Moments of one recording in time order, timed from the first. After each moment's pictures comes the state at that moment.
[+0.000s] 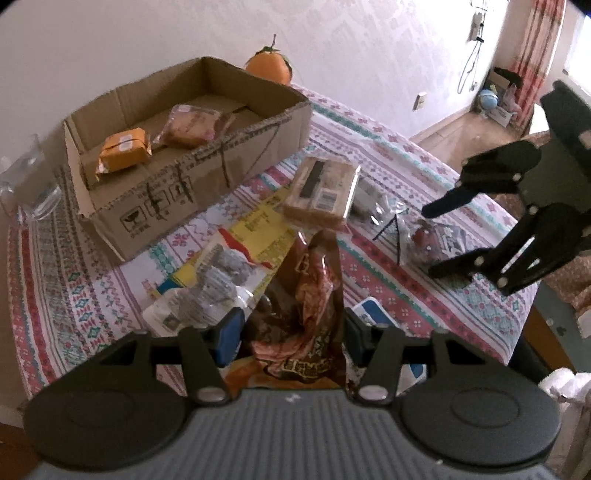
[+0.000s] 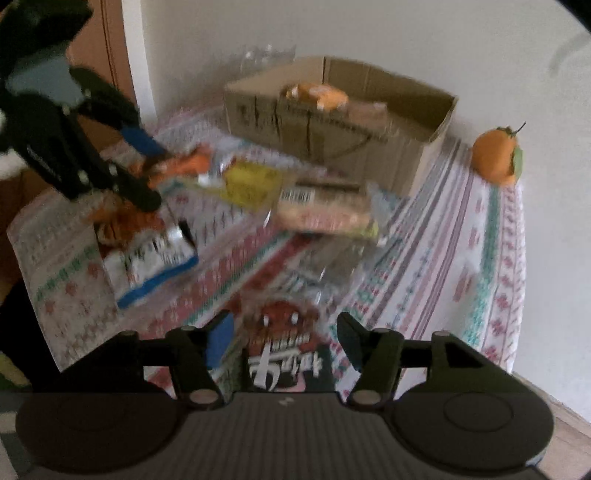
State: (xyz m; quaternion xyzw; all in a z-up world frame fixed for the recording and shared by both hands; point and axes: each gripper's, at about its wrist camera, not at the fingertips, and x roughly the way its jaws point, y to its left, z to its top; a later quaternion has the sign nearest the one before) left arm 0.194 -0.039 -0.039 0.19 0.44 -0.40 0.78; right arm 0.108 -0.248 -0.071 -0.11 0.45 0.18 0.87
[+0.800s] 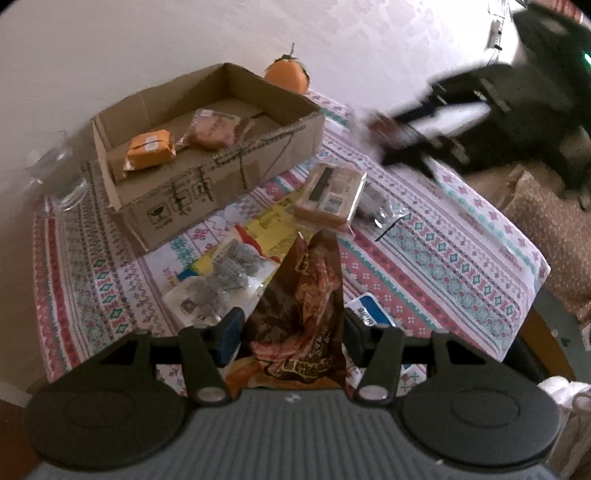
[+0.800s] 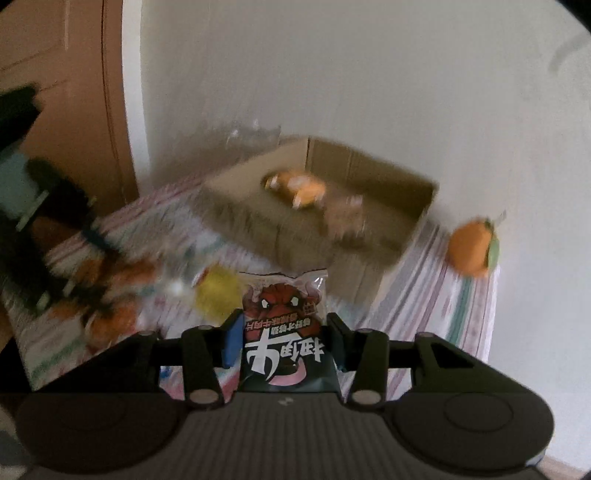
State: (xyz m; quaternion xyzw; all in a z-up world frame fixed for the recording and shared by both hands) left arm 0.176 -0.029 -0.017 0.18 0.44 -0.36 0.80; right arm 0.170 -0.251 0.001 -0.12 0.36 0.18 0.91
